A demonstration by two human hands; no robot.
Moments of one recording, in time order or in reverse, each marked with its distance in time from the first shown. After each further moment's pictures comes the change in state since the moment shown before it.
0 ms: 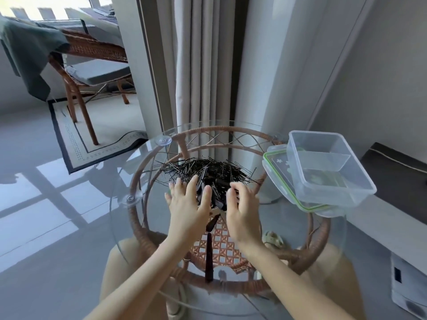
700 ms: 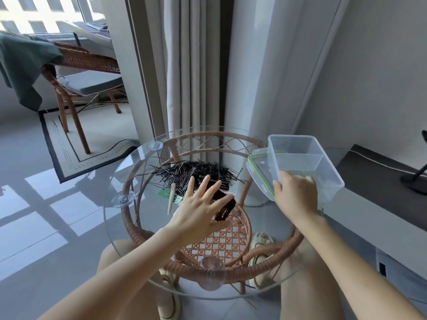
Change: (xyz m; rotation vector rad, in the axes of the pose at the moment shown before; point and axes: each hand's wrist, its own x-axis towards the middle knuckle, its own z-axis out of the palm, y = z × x) left_hand -0.004 0.015 -0.001 0.821 -0.271 0.754; right_hand 0.047 0.026 -0.123 -0.890 0.107 -0.235
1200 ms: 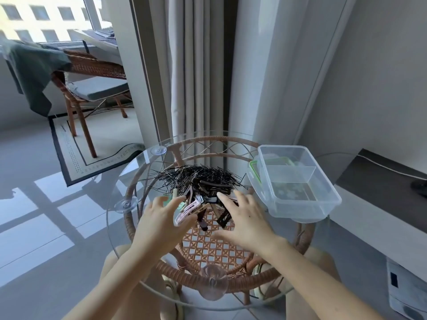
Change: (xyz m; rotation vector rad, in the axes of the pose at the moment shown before) left_hand -0.051 -0.025 -0.015 -0.410 0.069 -0.576; right_hand -0.033 -0.074 0.013 0.119 -0.558 -0.296
